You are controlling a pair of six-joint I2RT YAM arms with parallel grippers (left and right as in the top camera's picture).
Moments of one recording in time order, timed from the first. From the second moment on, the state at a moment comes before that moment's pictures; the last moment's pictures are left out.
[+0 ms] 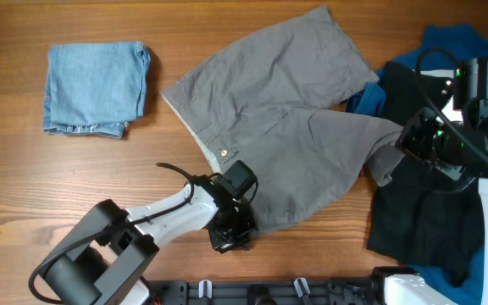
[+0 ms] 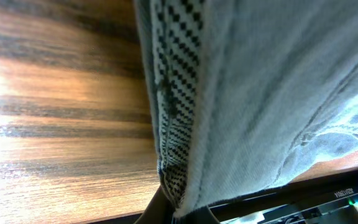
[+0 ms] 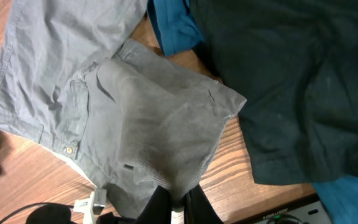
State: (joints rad) left arm -0.78 1.65 0.69 -0.57 0.55 -1.14; right arm -0.02 1.28 1.62 -1.54 -0.04 0.56
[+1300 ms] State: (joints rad) left arm -0.31 1.22 0.60 -1.04 0.39 -0.98; right arm -0.02 1.28 1.62 -1.53 -0.03 0.49
